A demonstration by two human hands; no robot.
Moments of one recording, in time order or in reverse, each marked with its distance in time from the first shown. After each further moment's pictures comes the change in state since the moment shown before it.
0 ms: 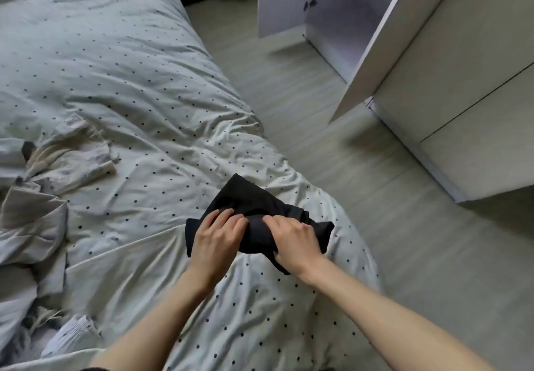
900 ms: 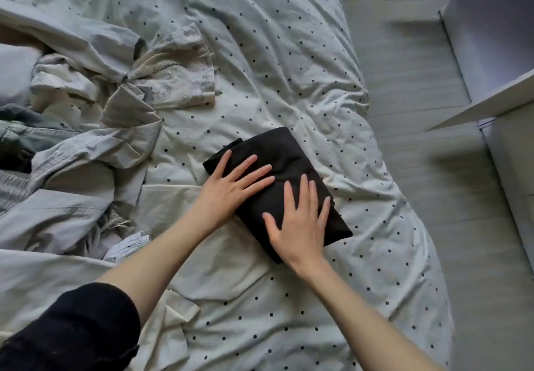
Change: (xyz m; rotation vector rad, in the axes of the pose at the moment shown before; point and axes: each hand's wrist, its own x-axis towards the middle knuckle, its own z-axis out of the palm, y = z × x) left_hand -0.058 -0.136 0.020 0.197 -0.561 -0.152; right_hand 0.070 -0.109 0.062 0.072 0.056 0.034
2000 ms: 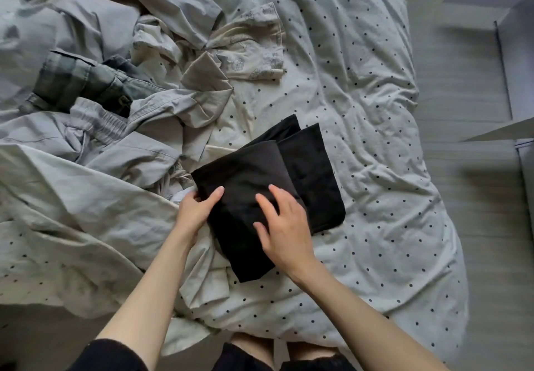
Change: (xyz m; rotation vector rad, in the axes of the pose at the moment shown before) left_hand -0.152 -0.007 0.040 -1.785 0.247 -1.323; right_hand -0.067 -0.085 0.013 0.113 -0.010 -0.407
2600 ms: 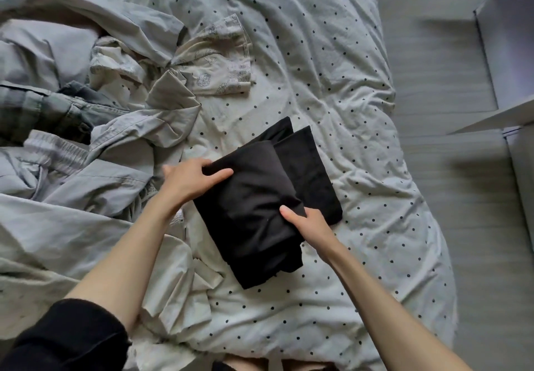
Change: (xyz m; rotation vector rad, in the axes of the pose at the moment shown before) left_hand 0.034 0.094 0.043 1.078 -0.004 0.510; right_hand 0.028 0.096 -0.030 1.023 -0.351 0.813
